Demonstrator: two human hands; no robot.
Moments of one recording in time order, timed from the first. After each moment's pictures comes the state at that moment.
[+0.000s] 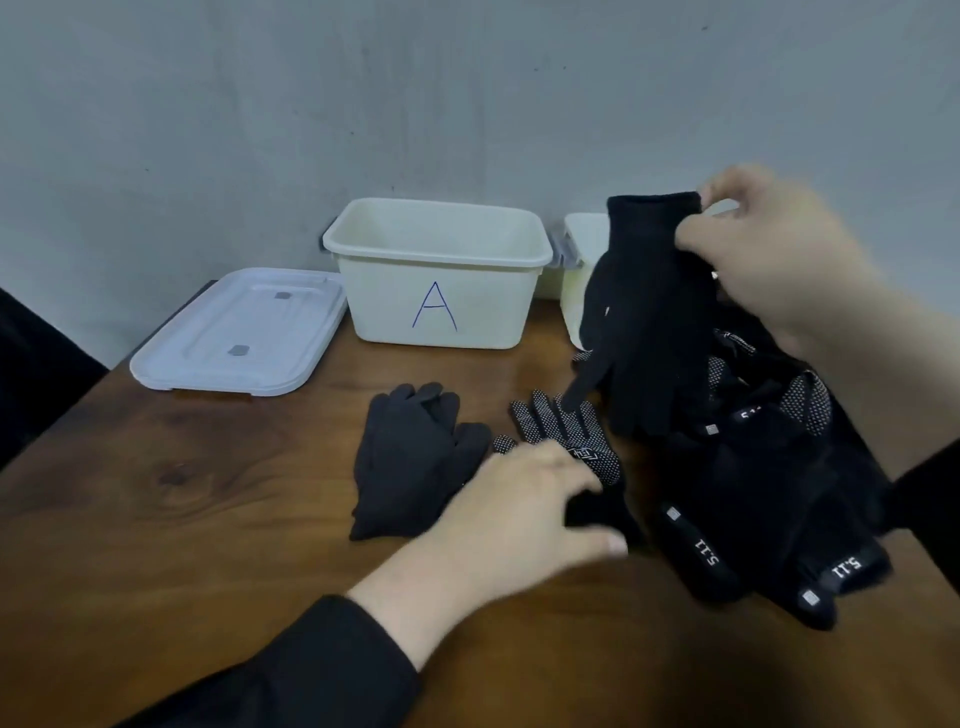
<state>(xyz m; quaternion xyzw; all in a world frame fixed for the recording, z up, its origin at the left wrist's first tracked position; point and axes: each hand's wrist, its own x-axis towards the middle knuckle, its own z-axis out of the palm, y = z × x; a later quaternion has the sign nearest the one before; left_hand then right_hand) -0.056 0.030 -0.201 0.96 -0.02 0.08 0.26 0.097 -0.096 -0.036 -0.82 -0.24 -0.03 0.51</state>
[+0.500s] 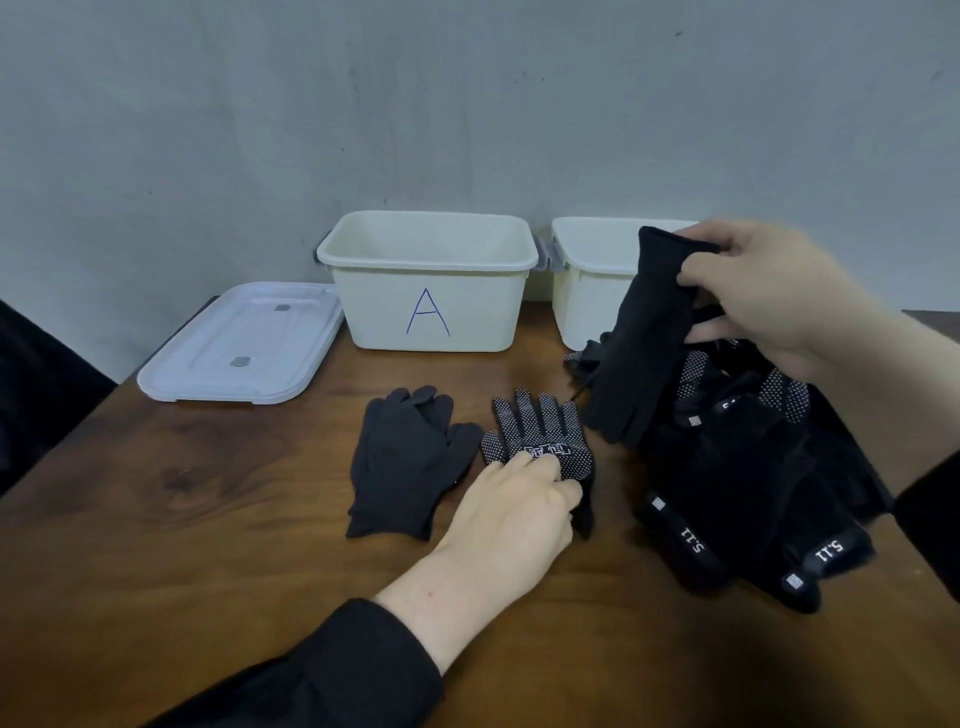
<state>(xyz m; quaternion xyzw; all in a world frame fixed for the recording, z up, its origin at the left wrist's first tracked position) -0.044 0.019 -0.241 0.98 -0.04 0.17 0.08 0.095 -0.126 -0.049 -0.81 -0.22 0.07 0.55</state>
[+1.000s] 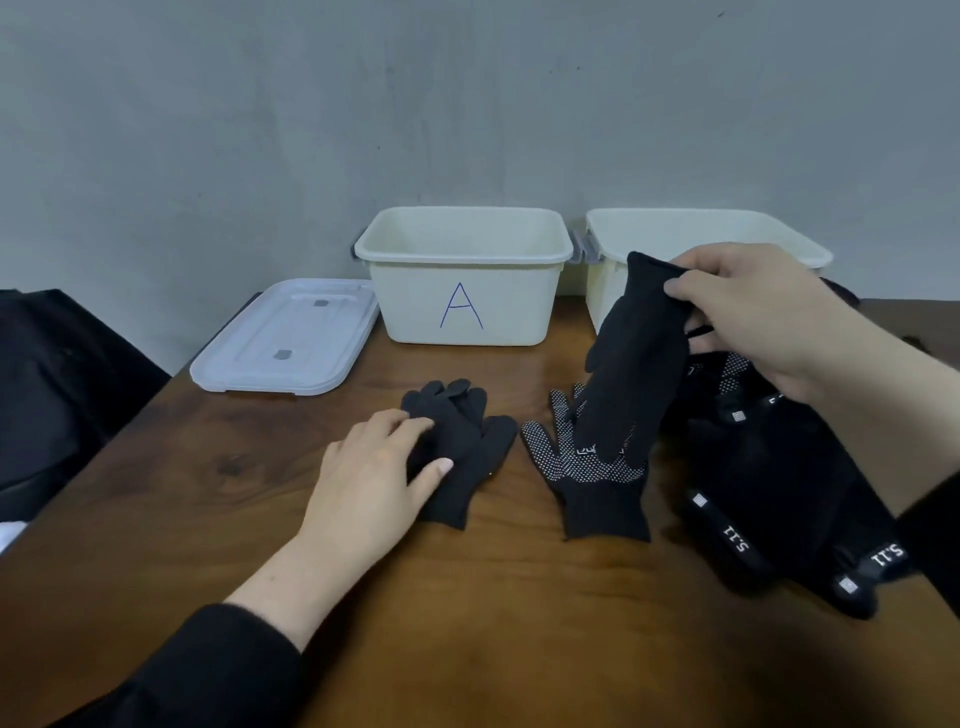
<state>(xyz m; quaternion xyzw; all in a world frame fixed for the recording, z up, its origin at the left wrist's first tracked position) -0.120 0.131 -0.230 0.96 0.23 0.15 0.10 0.093 -0.104 -0.078 -0.79 -0.26 0.09 0.55</state>
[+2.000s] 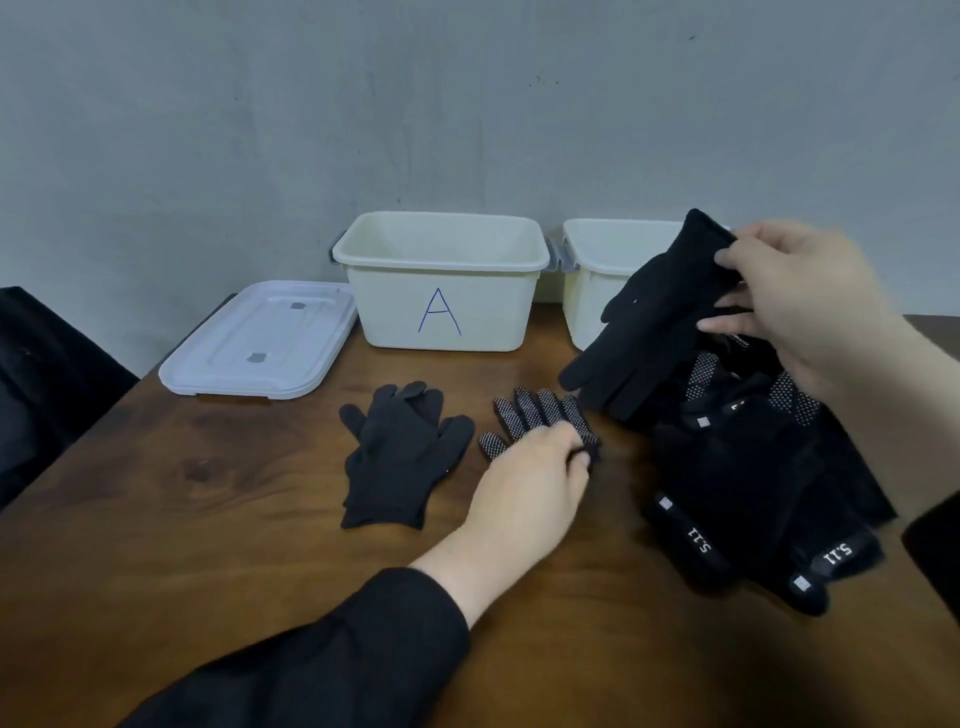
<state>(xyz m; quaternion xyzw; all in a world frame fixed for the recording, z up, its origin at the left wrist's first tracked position) -0.030 0.014 -0.224 0.94 0.09 0.20 0.26 0.103 -0.132 -0.061 -0.76 -0.18 -0.01 0.63</state>
